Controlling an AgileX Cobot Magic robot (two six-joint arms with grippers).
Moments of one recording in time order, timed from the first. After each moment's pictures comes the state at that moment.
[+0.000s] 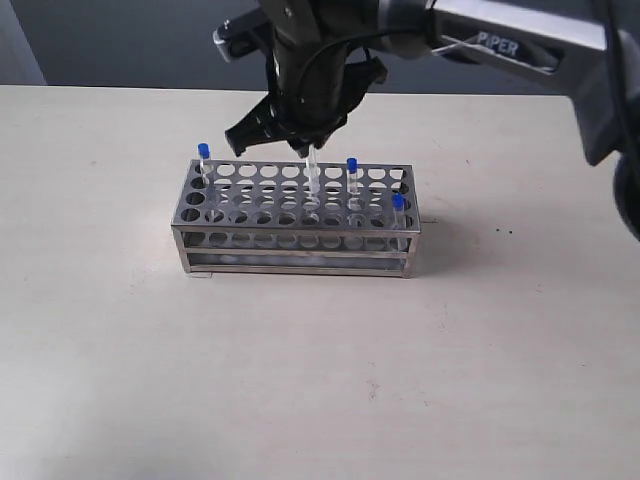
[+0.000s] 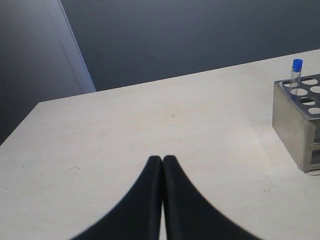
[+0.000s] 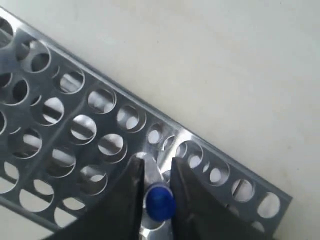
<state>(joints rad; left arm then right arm) -0.03 0.00 0.00 0.22 0.25 -0.04 0.86 2.15 -1.94 -0.27 1.10 0.23</state>
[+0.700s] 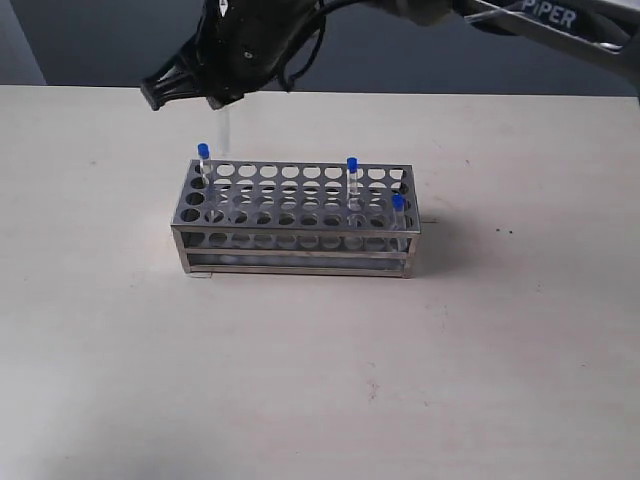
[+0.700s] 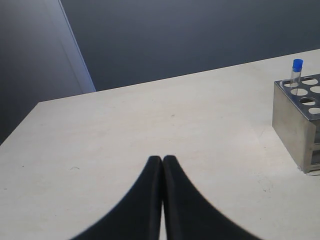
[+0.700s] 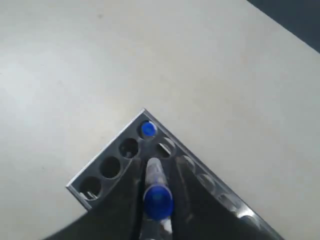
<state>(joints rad) -0.03 0.00 0.00 0.22 0.25 -0.04 0.92 2.07 -1.95 -0.07 0.85 0.05</state>
